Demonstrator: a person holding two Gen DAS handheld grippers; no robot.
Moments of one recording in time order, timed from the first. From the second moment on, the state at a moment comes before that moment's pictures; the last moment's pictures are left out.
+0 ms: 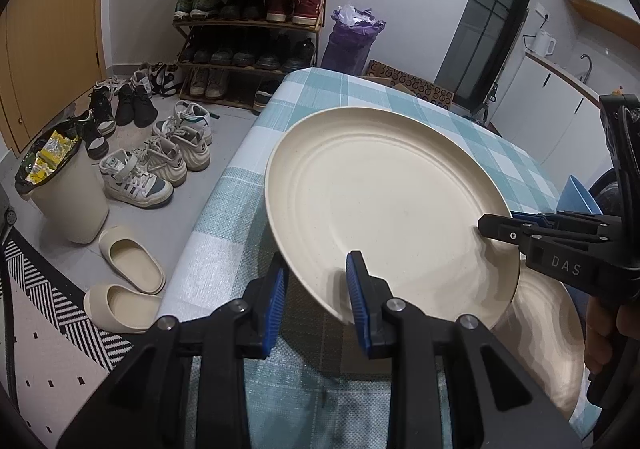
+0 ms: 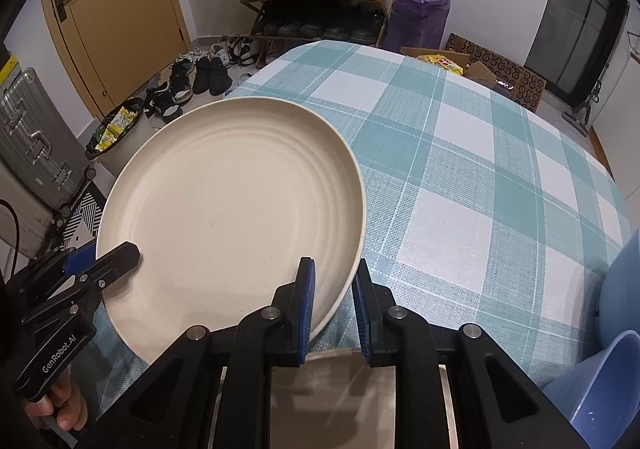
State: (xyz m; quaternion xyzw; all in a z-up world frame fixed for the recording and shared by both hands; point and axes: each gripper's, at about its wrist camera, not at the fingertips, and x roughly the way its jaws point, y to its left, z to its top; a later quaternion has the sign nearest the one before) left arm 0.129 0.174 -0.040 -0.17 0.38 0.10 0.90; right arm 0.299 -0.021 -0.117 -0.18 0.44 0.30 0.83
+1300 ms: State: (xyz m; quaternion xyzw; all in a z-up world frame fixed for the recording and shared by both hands) left arm 0.111 0.121 0.008 -0.12 0.34 0.04 0.93; right arm 0.255 -0.097 -0.061 -0.15 0.39 0.27 0.87
